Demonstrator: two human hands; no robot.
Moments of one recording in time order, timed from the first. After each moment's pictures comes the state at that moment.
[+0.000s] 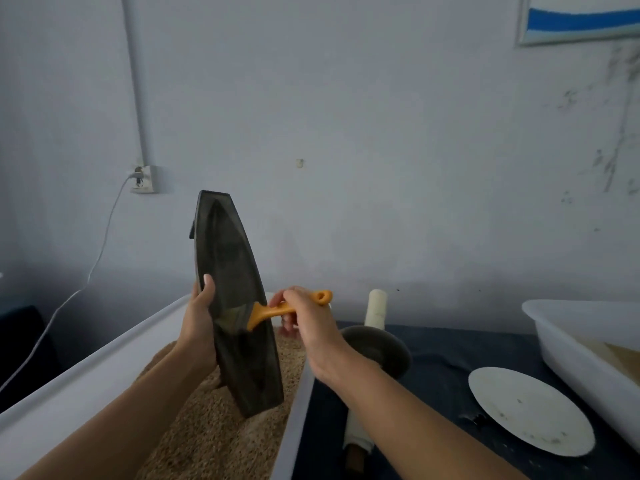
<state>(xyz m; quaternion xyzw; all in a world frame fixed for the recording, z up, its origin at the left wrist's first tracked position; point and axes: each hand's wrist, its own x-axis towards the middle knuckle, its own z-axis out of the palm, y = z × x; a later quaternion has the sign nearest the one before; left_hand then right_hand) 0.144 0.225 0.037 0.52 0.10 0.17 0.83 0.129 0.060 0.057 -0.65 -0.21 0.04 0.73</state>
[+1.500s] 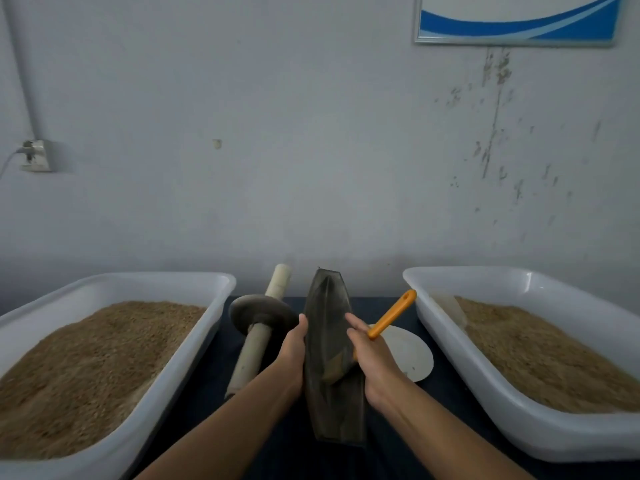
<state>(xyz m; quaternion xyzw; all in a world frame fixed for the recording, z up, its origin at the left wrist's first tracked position) 0.119 -0.048 -0.010 0.51 0.15 -0.15 0.83 0.101 -0.159 -0.015 -0.65 0.08 0.00 0.75</state>
